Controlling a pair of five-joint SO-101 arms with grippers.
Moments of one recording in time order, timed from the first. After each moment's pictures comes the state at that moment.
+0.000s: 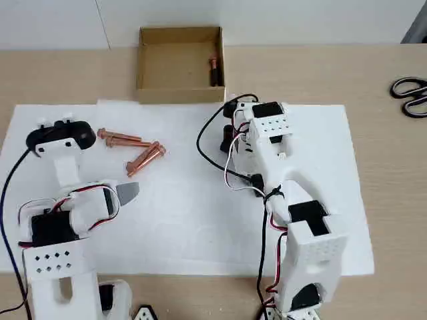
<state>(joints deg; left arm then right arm) -14.2 -53.1 45.1 82.2 8.0 -15.6 22.4 -5.9 86.9 -2.9</state>
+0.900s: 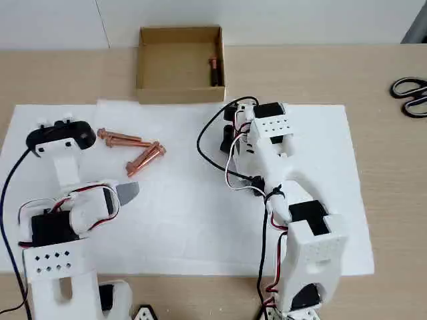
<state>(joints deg) -14.2 -53.1 45.1 82.2 8.0 -15.3 22.9 -5.5 87.7 -1.6</state>
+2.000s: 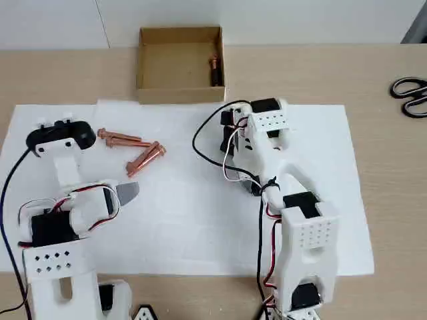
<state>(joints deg) -14.2 -53.1 44.0 82.6 6.5 -15.6 31.3 -16.0 95.0 5.1</state>
